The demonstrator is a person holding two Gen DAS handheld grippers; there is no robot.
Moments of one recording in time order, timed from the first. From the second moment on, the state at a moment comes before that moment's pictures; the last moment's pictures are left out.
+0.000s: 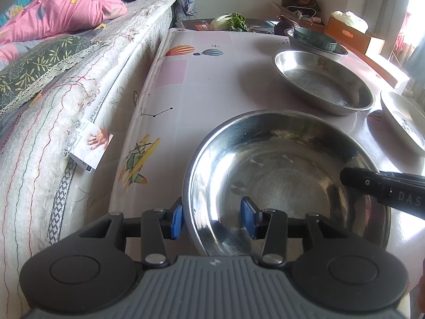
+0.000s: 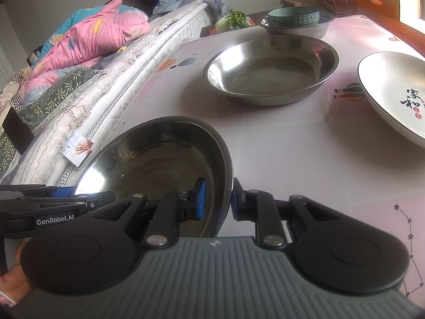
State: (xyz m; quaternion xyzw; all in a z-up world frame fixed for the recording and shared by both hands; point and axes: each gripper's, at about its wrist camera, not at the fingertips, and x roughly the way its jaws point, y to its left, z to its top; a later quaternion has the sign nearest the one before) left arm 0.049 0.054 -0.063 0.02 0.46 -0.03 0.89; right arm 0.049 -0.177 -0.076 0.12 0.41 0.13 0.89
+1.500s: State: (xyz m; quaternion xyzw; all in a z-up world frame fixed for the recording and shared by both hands) left arm 0.046 0.045 -0.064 0.03 0.46 -0.06 0.89; right arm 0.047 -0.188 -0.074 0.12 0.40 0.12 0.90
